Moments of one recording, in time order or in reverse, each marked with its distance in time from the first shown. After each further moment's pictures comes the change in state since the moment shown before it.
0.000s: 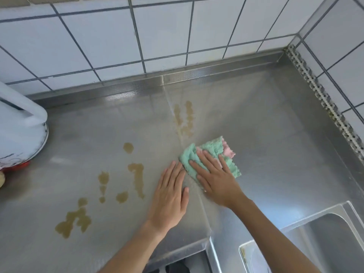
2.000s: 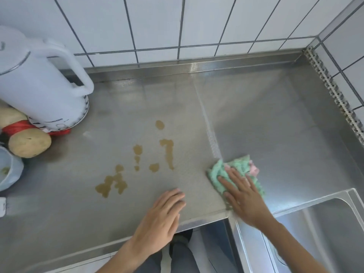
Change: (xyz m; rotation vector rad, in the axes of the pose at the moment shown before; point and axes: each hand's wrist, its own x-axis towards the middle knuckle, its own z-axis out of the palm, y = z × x) left_hand -0.158 -0.057 -0.044 -0.161 -0.059 0.208; right_hand -0.106 -0.042 0.028 0.026 -0.051 0.036
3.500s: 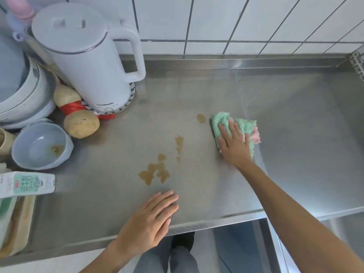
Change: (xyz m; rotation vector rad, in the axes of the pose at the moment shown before) left_hand -0.110 -0.088 -0.053 0.058 -0.006 0.041; right_hand 0.187 -0.124 -0.026 0.121 0.083 0.310
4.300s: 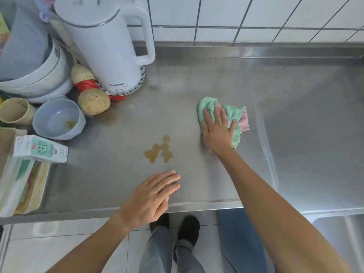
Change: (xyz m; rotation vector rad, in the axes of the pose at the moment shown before) left_hand -0.001 0.000 0.003 0.115 -0.006 -0.006; right_hand -0.007 -0.063 0.033 -0.044 0.022 -0.075
